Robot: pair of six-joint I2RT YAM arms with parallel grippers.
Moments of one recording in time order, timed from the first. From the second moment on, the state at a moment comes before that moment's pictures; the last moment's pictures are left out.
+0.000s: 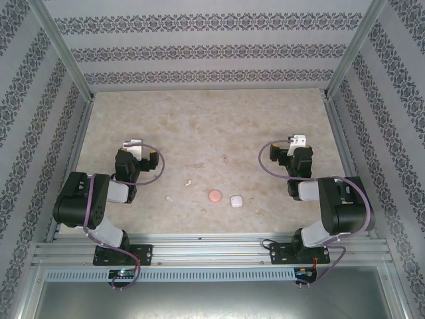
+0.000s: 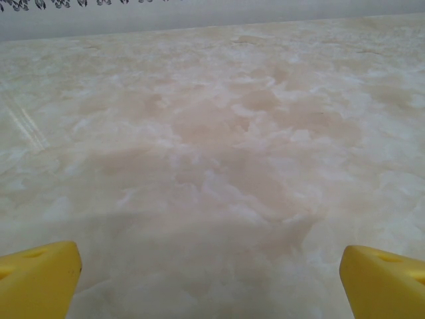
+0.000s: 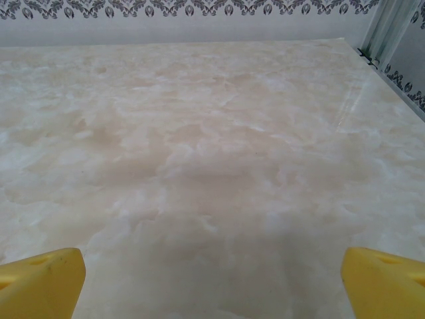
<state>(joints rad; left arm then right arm) -0.02 1.60 0.35 0.89 -0.02 0.02 0.02 1.52 0.37 0.80 0.07 0.05</state>
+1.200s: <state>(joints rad) 0.00 1.34 0.47 0.57 0.00 -0.01 0.12 1.28 0.75 0.07 0.10 0.14</state>
